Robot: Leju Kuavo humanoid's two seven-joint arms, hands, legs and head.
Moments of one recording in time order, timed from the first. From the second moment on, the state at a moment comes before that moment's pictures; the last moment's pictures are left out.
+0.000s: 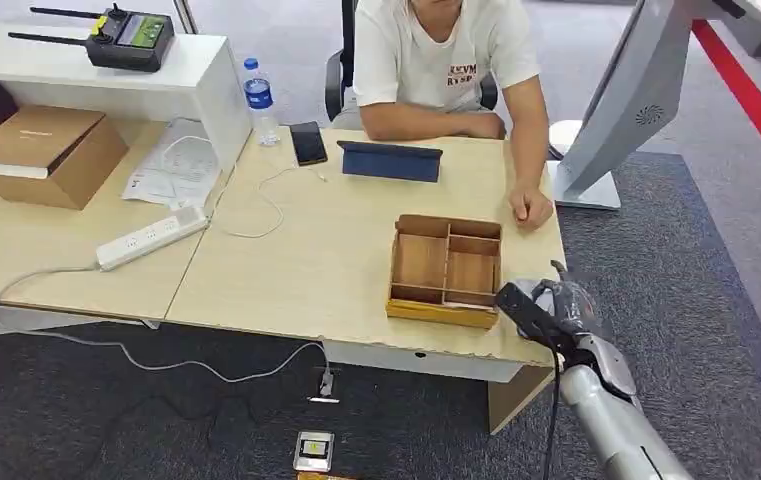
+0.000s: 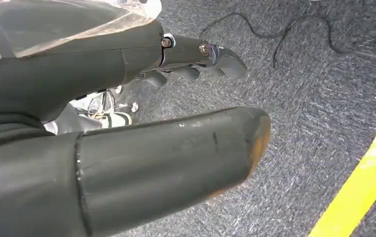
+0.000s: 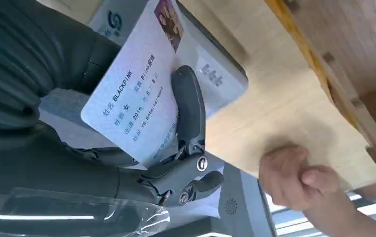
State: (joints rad) left arm -0.16 0.03 0.21 -0.19 -1.29 0.25 -0.08; right arm -0.60 -0.15 0.34 -0.51 0.76 -0.30 -0.27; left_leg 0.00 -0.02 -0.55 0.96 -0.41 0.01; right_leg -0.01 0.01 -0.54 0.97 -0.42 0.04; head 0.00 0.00
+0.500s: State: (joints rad) left arm -0.16 0.03 0.20 -0.19 -1.30 0.24 -0.09; right arm -0.83 -0.21 0.33 -0.64 0.80 -0.22 -0.25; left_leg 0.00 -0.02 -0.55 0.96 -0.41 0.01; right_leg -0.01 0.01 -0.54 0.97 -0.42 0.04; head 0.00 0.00
